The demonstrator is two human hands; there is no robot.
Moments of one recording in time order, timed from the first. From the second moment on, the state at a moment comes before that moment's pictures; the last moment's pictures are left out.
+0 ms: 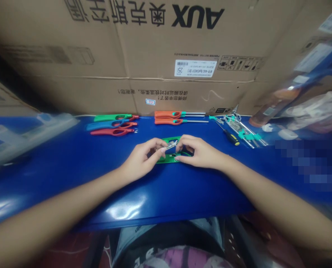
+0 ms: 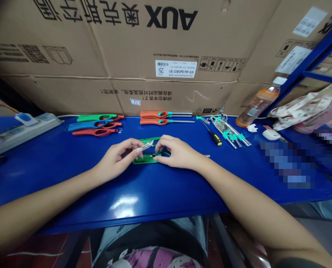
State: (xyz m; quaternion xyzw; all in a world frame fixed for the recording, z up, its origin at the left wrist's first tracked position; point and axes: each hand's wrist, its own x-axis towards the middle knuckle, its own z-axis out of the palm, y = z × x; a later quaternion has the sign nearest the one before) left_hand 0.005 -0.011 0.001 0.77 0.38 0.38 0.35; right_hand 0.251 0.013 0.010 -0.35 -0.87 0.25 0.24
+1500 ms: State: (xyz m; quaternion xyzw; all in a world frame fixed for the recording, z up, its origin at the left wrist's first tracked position) left_hand 0.006 -0.002 0.005 0.64 0.44 0.28 0.57; right_hand 0.250 0.018 0.011 -0.39 -0.68 0.59 0.17
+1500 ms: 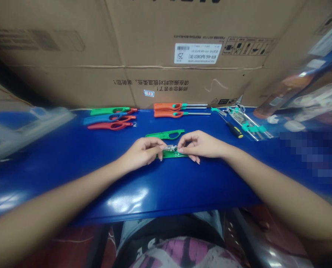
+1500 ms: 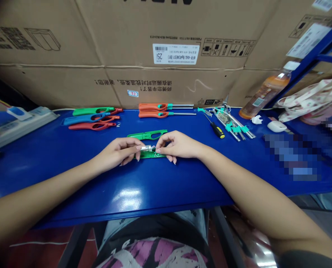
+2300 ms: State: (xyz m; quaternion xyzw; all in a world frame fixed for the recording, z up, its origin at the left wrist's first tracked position) left_hand 0.006 -0.002 0.007 0.66 0.44 0.25 0.56; right_hand 0.251 0.019 0.008 -0.39 -0.70 0.58 0.15
